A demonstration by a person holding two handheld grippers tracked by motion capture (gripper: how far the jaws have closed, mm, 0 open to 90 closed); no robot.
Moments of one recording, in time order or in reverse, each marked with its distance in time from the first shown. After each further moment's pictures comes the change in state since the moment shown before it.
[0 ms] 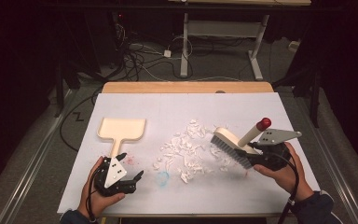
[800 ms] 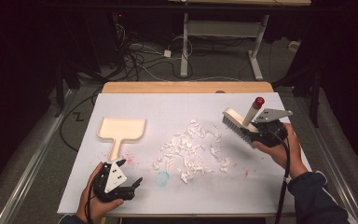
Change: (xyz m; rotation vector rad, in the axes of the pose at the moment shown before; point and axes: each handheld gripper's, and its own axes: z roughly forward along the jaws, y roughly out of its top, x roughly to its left) left arm -0.006 -0.011 0.003 0.066 -0.029 0.021; right arm -0.056 0.014 0.030 0.093 -0.203 0.001
